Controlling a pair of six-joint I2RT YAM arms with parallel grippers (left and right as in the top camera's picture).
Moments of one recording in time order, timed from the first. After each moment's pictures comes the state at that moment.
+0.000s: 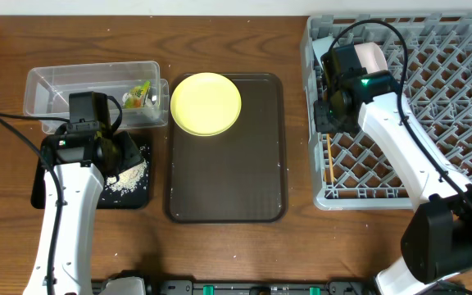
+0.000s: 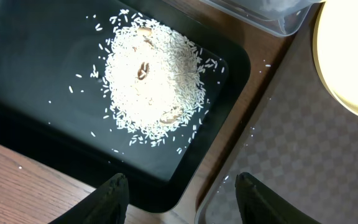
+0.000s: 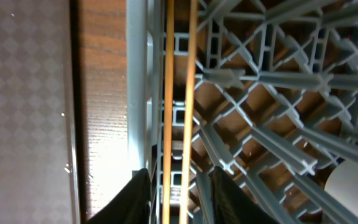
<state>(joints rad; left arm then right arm) 0.12 1.31 1.08 -1.02 -0.06 -0.38 0.29 1.77 1.46 -1.00 0.11 0.23</state>
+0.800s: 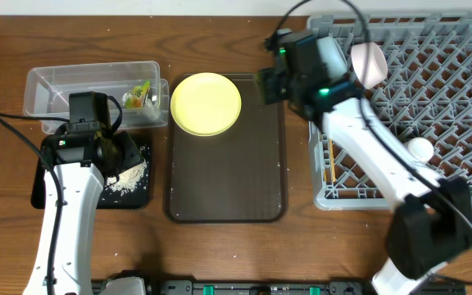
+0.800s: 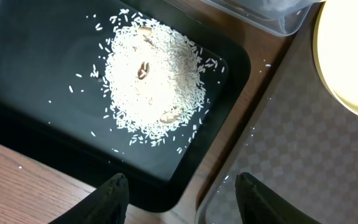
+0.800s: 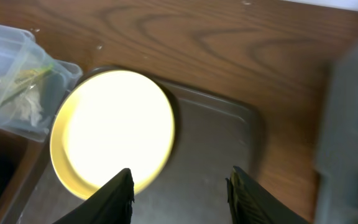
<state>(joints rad) 0.12 1.31 1.08 -1.02 -0.06 -0.38 0.48 1.84 1.49 -0.40 -0.07 0.21</state>
